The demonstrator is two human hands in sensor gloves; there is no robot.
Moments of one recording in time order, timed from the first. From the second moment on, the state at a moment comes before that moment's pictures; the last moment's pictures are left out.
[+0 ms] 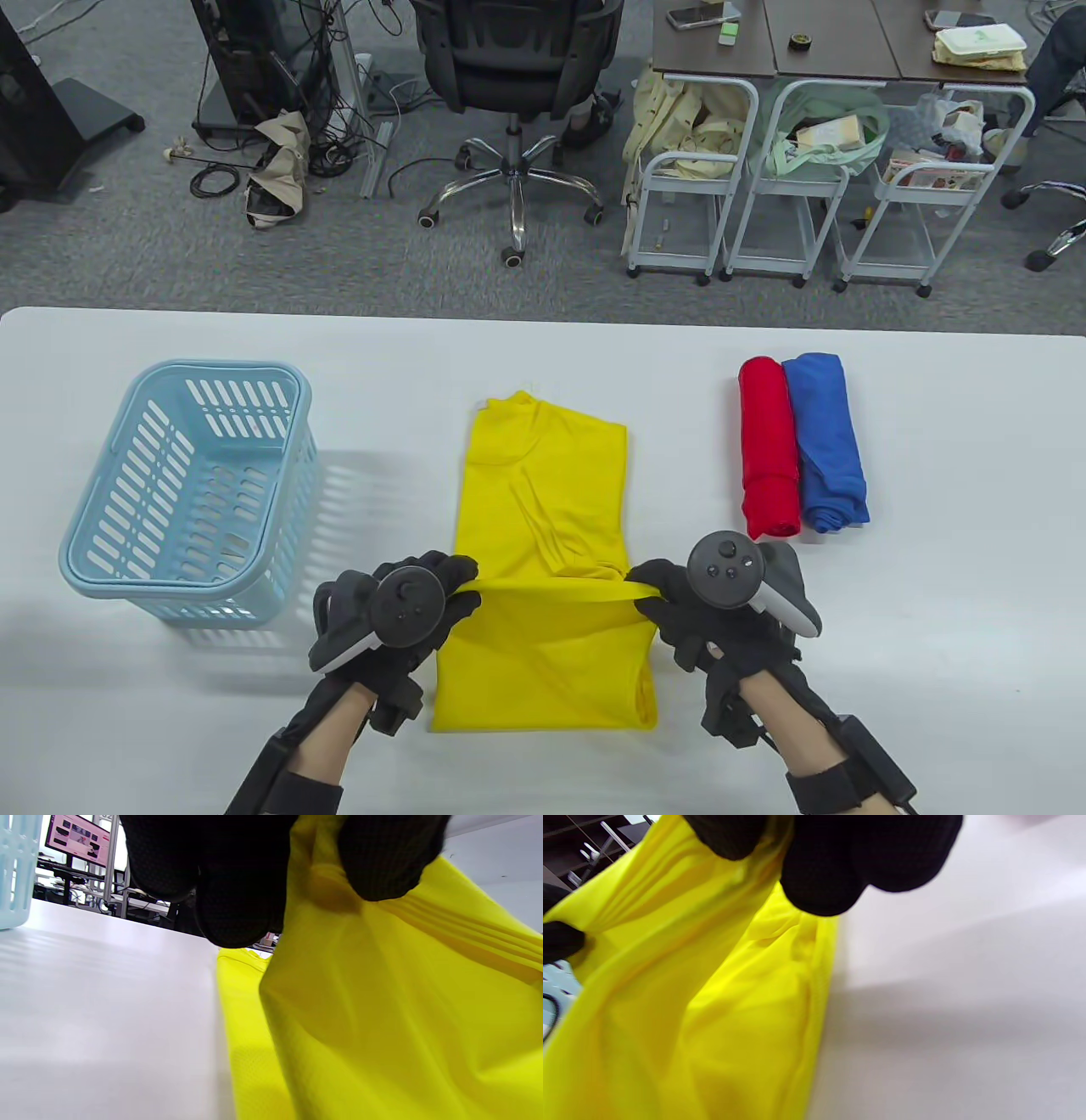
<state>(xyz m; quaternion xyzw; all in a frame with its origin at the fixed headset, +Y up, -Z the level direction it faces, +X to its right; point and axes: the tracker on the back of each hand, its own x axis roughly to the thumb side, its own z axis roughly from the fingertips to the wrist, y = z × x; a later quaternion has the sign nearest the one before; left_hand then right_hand) -0.176 -0.707 -0.281 -0.01 -0.16 0.13 0.98 0.160 -0.719 -0.295 0.13 0.17 0.95 0.22</state>
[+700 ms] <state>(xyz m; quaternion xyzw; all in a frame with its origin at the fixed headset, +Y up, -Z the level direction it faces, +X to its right) -0.154 -0.659 -0.397 -0.07 0.02 0.01 1.00 0.115 -0.656 -0.405 -0.03 0.12 0.99 0.03</state>
